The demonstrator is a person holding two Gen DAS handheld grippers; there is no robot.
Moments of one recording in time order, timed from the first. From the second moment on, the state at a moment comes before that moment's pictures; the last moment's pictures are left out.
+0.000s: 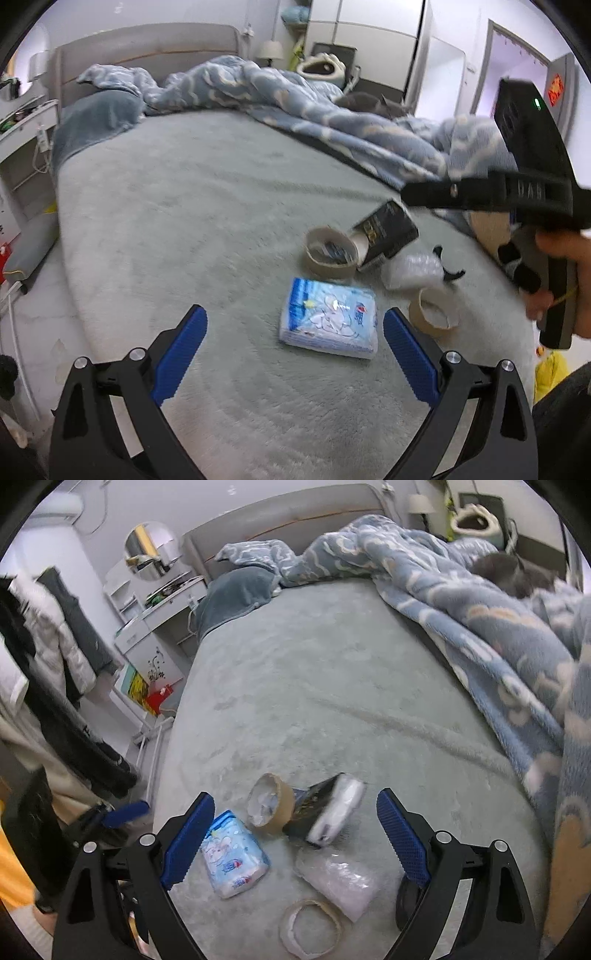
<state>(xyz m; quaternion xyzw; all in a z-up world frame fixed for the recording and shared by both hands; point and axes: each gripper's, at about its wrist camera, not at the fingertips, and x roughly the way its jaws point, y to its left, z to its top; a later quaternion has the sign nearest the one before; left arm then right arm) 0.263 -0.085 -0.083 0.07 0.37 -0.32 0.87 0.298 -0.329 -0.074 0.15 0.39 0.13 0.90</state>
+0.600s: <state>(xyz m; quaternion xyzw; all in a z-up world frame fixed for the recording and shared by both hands) 0.274 -0.118 -0.114 0.08 0.40 -0.38 0.83 0.307 -0.346 -0.090 0.22 0.41 0.12 0.88</state>
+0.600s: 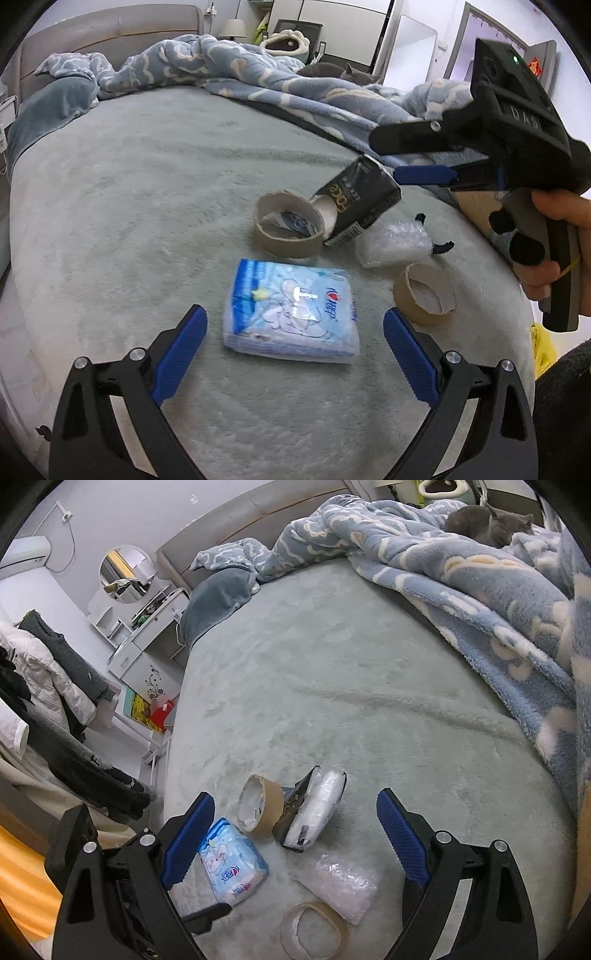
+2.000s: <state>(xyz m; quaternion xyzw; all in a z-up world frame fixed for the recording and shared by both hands) 0.264 -0.045 -0.068 0.04 0.39 -0.32 0.87 0.312 -0.293 -0.057 0.04 0.39 0.01 0.92</state>
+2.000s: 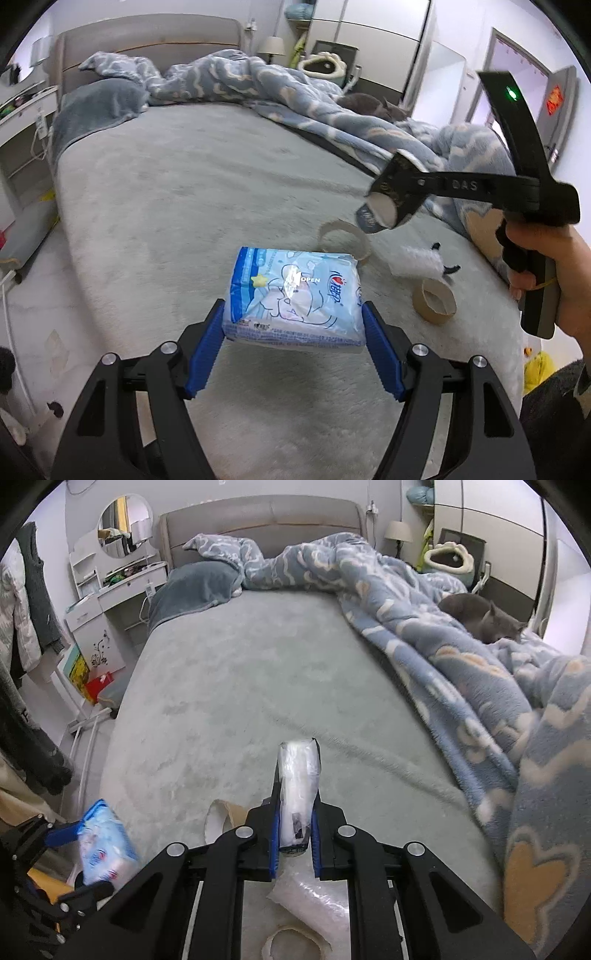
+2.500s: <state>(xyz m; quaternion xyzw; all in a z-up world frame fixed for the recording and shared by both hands) 0.261 -0.001 -0.055 0.02 0.41 -0.23 0.88 0.304 -0.254 -0.031 0.05 0.36 0.04 0.93</state>
